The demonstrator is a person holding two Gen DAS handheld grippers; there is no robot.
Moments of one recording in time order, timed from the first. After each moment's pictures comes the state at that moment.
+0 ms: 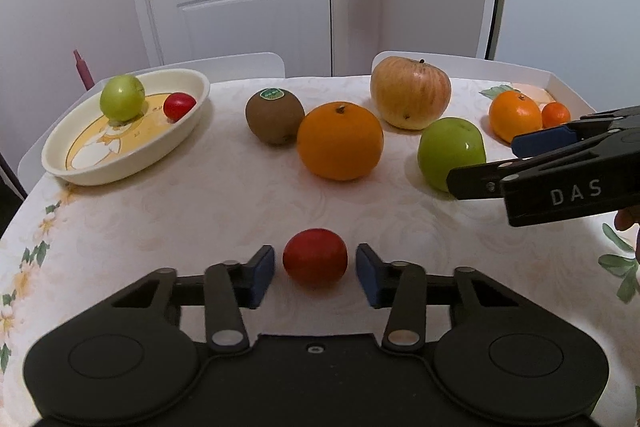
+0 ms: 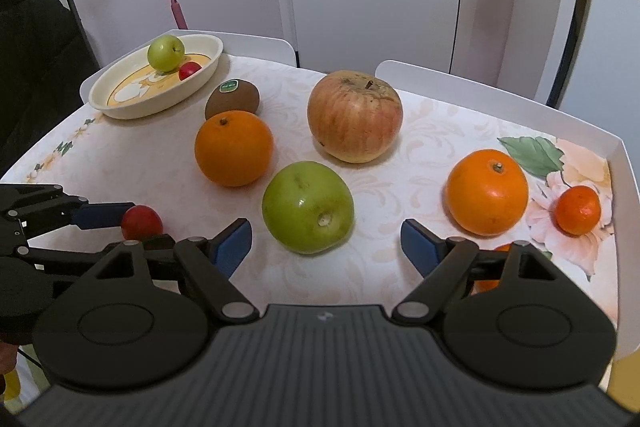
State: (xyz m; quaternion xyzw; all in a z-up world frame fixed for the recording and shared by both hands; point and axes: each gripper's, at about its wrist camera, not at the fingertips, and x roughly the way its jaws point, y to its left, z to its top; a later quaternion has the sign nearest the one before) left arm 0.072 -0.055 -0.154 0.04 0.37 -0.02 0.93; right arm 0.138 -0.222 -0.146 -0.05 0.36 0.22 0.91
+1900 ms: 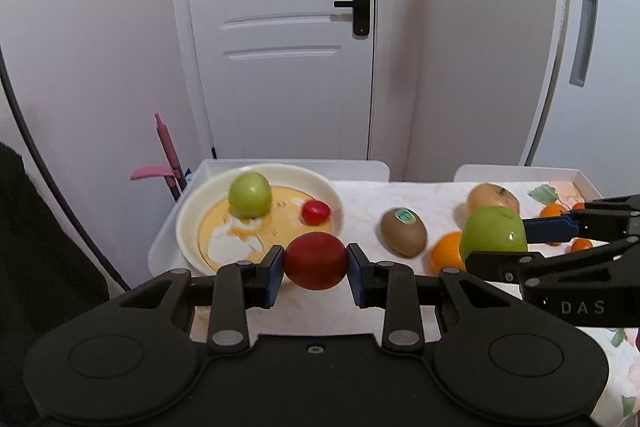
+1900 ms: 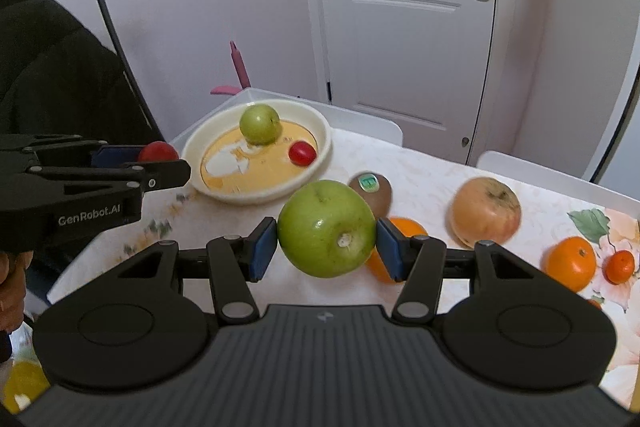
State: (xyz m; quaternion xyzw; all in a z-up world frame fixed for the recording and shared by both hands) left arm 0.075 0.075 -0.035 0.03 0.32 -0.01 0.95; right arm 0.111 -0.098 -0.051 -0.02 0.34 0.23 0.91
